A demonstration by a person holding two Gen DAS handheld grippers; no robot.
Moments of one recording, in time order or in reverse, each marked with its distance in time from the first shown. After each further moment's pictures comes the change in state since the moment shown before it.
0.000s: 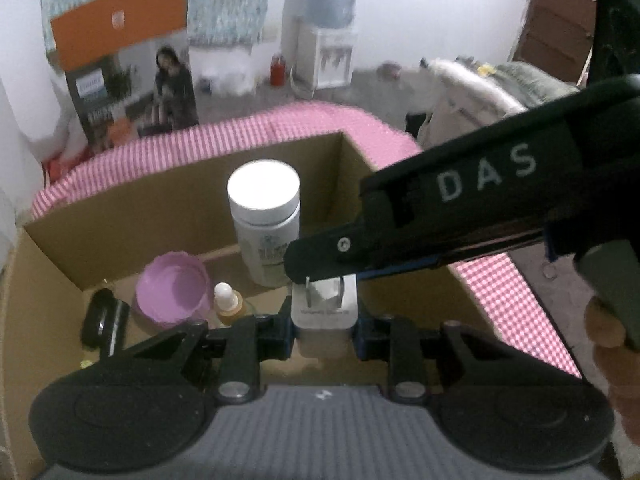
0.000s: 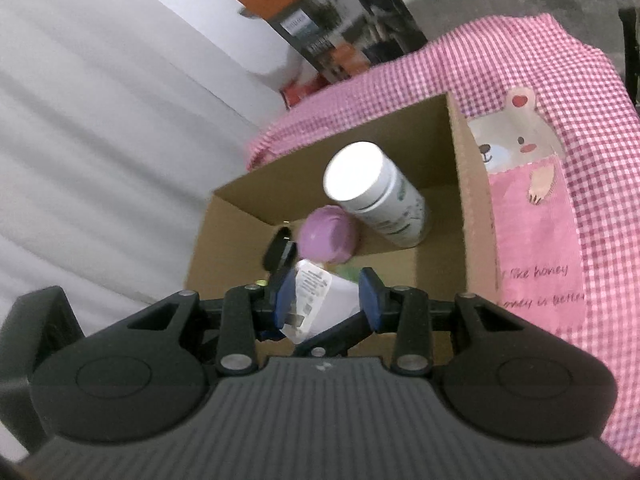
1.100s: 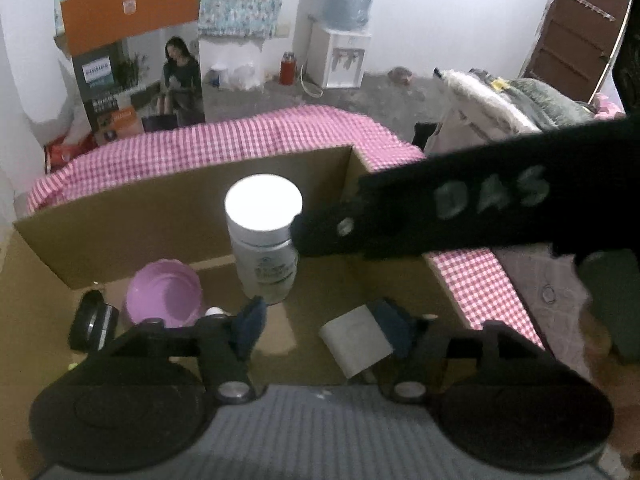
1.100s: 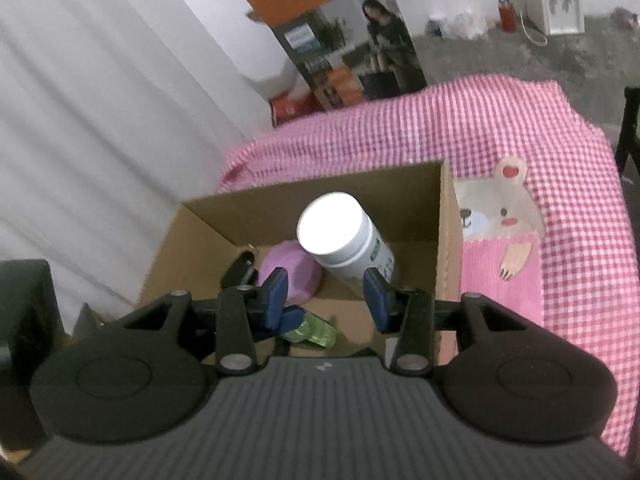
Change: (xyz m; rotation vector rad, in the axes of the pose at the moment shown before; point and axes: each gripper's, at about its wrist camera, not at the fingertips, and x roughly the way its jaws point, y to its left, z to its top) left arm -0.002 0.003 0.011 -0.054 -0.033 -0.004; right arm -0.009 0.013 0.014 -0.175 -0.083 -0.087
